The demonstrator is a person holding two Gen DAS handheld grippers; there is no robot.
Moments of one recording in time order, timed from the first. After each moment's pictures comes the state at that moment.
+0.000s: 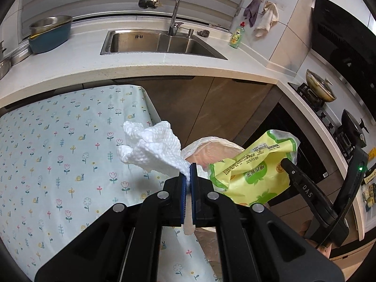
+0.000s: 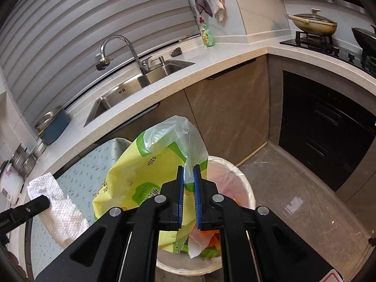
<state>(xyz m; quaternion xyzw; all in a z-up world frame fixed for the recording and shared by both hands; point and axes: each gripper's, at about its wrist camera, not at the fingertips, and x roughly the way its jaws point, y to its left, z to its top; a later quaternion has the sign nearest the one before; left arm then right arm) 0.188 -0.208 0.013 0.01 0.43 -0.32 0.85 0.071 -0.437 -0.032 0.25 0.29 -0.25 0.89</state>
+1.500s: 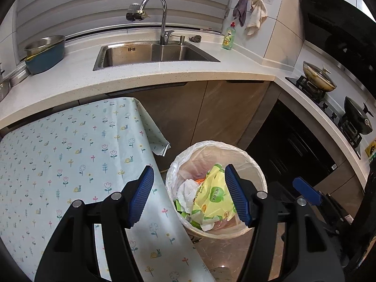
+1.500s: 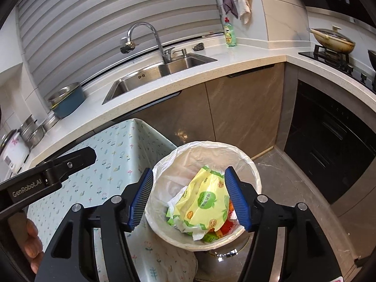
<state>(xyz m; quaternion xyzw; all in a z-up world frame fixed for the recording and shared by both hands) 0.162 -0.240 0.016 0.05 0.39 -0.31 0.87 0.054 -0.389 -0.015 0.19 0.31 -0.19 0.91</state>
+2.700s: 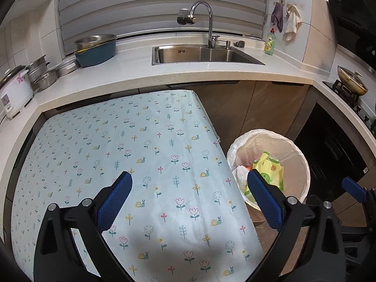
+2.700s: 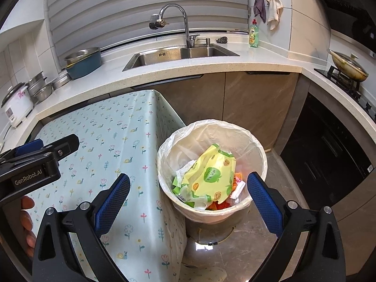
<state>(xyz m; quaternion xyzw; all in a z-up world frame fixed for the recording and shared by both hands) 0.127 -0.157 0.003 0.07 0.37 -0.19 0.91 0.033 -0.318 -0.015 0.10 0.36 -0.17 0.91</state>
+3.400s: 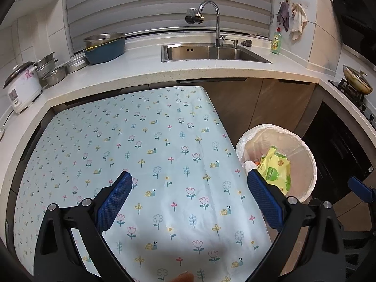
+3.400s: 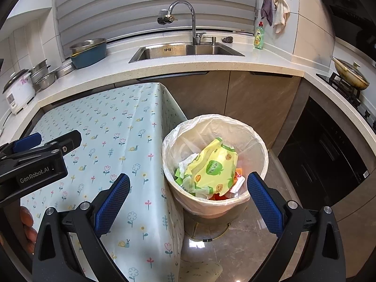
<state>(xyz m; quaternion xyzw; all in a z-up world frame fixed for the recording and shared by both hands) 0.115 -0.142 -0.004 0.07 0.37 -0.17 0.91 0.025 -0.299 -0.017 0.07 0.38 -0.16 0.91</state>
